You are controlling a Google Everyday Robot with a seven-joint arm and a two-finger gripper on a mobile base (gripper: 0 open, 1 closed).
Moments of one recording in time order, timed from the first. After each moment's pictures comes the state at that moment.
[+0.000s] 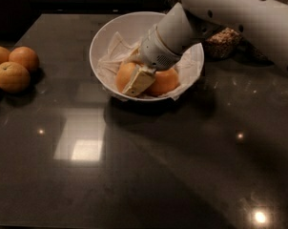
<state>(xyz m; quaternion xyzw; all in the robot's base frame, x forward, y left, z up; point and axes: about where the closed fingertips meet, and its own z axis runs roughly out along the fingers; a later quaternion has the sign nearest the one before) 0.557 0.020 0.892 -0.68 0.64 0.17 0.30</state>
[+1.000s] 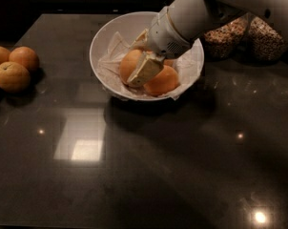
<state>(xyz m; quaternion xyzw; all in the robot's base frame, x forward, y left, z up) 0.552 0.003 0.935 -0.68 0.63 0.15 0.33</state>
